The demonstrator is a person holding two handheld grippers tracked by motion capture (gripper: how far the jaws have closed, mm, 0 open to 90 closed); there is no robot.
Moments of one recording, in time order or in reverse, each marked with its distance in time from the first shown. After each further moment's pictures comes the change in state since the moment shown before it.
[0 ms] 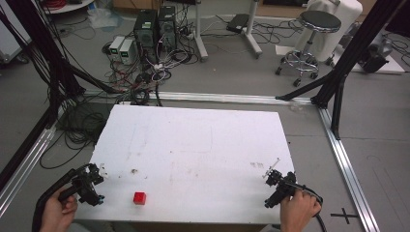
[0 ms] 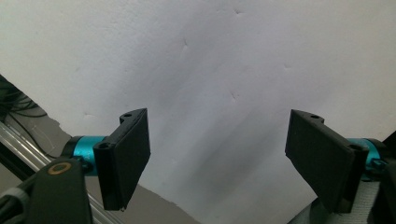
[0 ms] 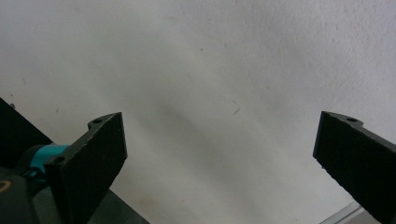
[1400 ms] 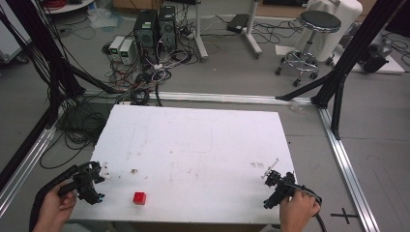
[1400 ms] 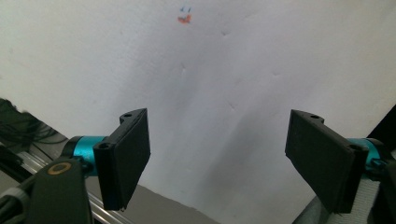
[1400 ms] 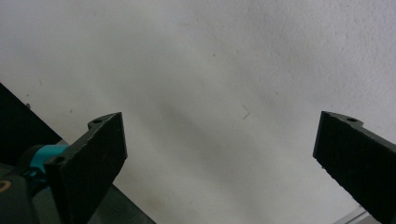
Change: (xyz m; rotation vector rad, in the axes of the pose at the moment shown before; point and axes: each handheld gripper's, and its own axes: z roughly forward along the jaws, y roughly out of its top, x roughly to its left) left arm 0.001 0.012 -0.014 -0.016 -0.005 0.157; right arm 0.004 0.002 -0.002 -0.008 0.015 -0.014
